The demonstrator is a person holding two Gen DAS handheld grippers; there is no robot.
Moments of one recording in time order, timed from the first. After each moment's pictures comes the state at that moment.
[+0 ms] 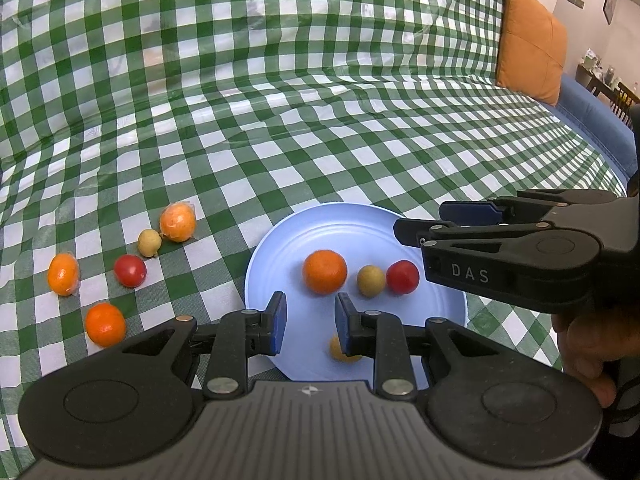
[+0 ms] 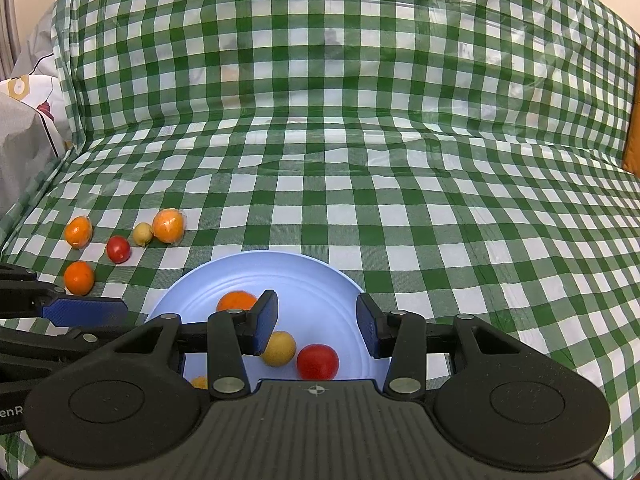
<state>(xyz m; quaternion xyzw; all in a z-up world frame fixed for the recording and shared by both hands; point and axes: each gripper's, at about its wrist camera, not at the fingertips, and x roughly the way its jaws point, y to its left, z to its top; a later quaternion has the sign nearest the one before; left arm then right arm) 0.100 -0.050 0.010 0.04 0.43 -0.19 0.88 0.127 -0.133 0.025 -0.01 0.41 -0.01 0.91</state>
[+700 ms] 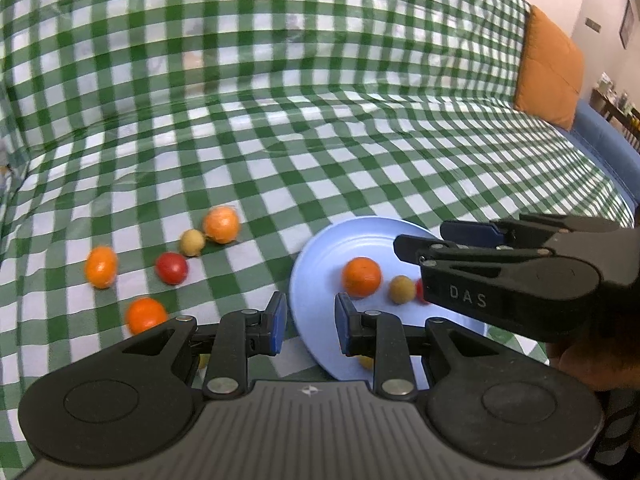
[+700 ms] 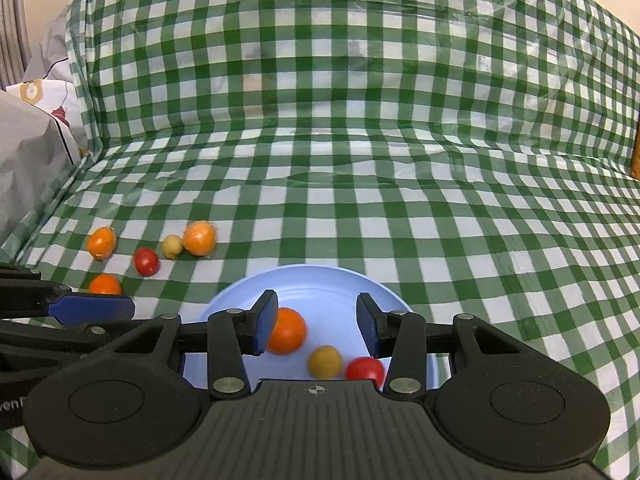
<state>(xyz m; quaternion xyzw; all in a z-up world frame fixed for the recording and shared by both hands) 0.097 -0.010 0.024 0.01 0.42 -0.15 0.89 0.122 -0.102 0.033 0.00 0.39 0.00 0.92</state>
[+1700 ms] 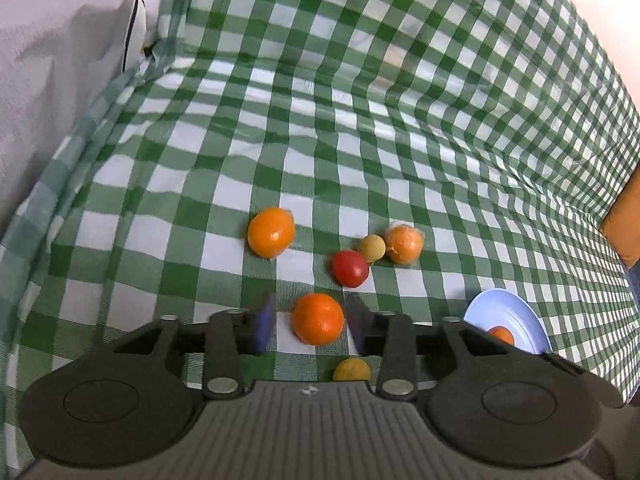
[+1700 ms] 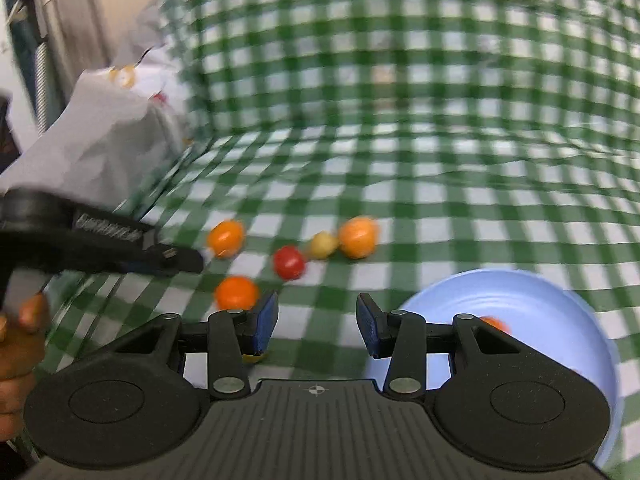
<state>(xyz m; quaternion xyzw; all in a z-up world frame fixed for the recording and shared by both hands) 0.130 0.133 -0.014 -0.17 0.45 -0.01 0.88 0.150 -0.025 -0.004 0.03 0.39 0.15 0.91</state>
